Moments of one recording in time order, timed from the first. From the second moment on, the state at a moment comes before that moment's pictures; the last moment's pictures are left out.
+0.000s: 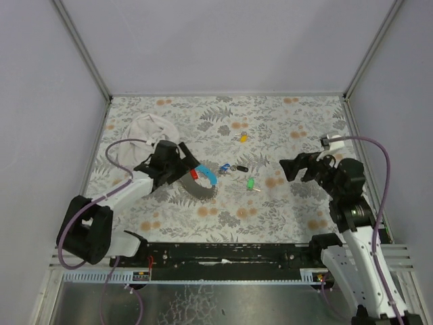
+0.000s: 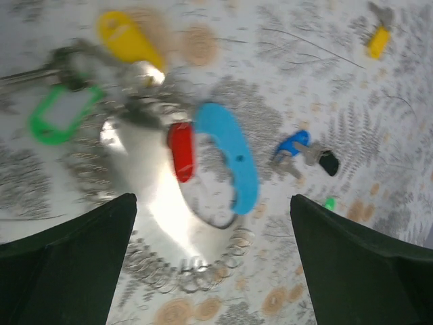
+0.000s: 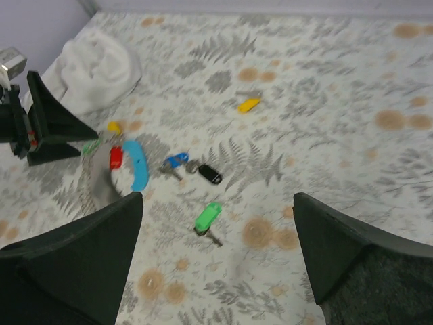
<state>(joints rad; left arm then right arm) -0.44 1.37 0.76 -0.16 -0.02 -0.91 0.13 0.54 0.64 -0.27 -0.31 0.20</state>
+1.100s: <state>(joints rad) -0.29 1.02 0.42 -0.15 -0.01 -0.94 0.77 1.77 1.01 0.02 -0.19 0.14</state>
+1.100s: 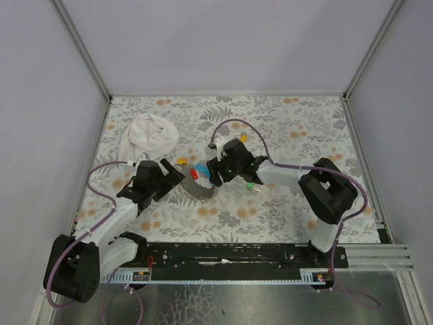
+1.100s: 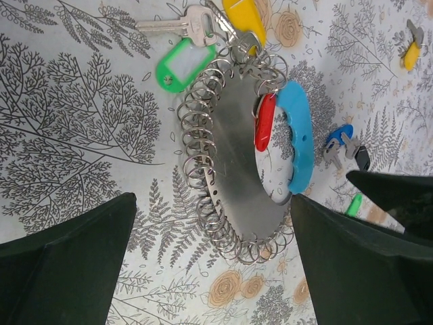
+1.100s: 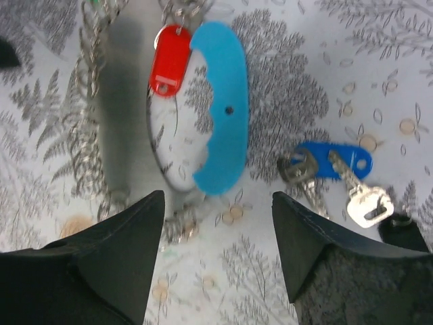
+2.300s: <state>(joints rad) -0.29 1.06 0.37 -0.06 0.09 -0.92 0.83 1.78 1.01 -0.23 0.07 -0.18</state>
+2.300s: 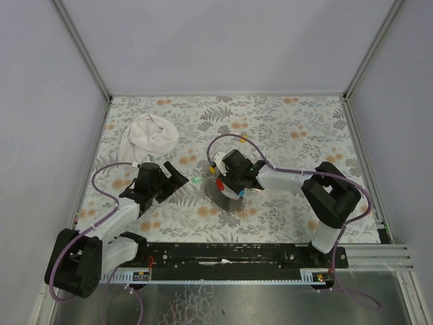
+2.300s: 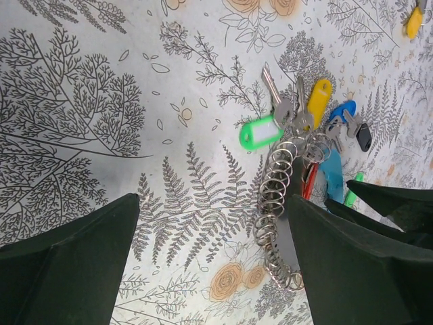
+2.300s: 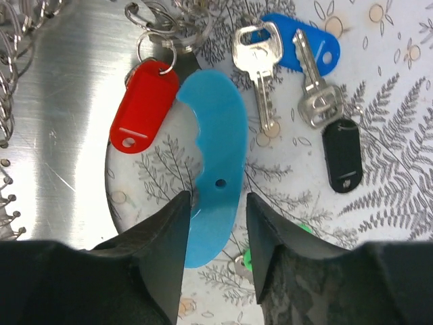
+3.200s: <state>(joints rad) -0.29 1.05 0.36 -0.04 0.10 -0.92 1.02 1.82 1.08 -0.29 0.00 0.09</state>
